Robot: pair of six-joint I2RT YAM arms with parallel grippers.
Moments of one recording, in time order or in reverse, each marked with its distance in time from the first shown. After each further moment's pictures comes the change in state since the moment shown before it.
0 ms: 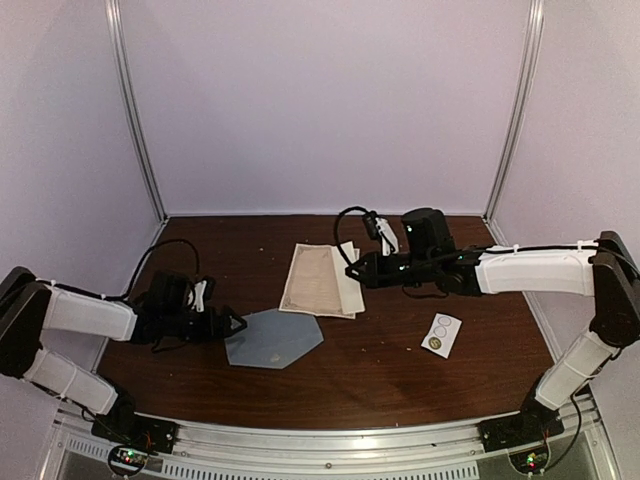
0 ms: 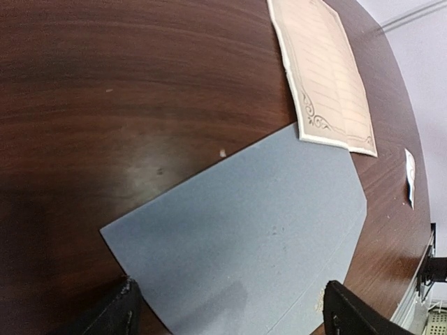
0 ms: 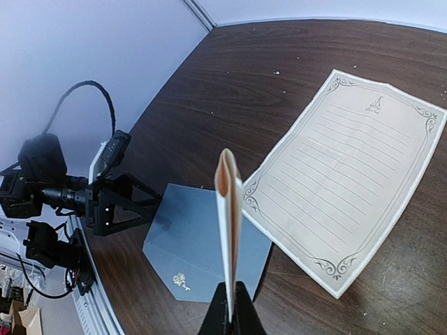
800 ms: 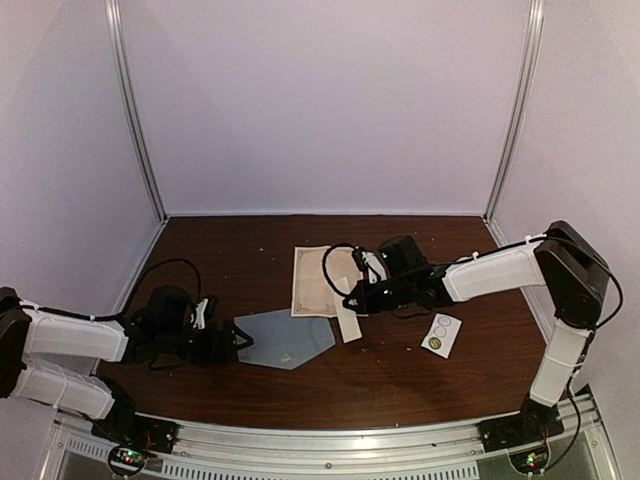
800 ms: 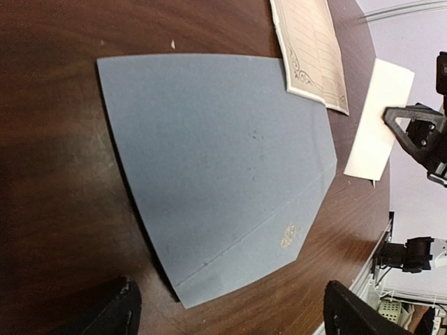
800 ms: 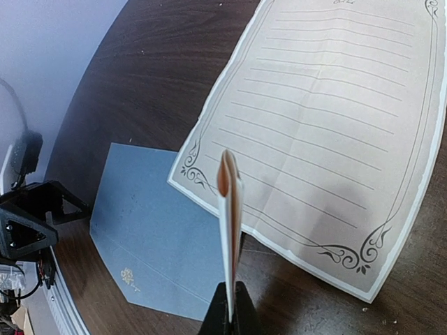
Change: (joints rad) left arm -0.166 -0.112 -0.077 -0.003 0.027 -0.246; right arm 0.000 0.222 0.001 0.002 0.005 0.048
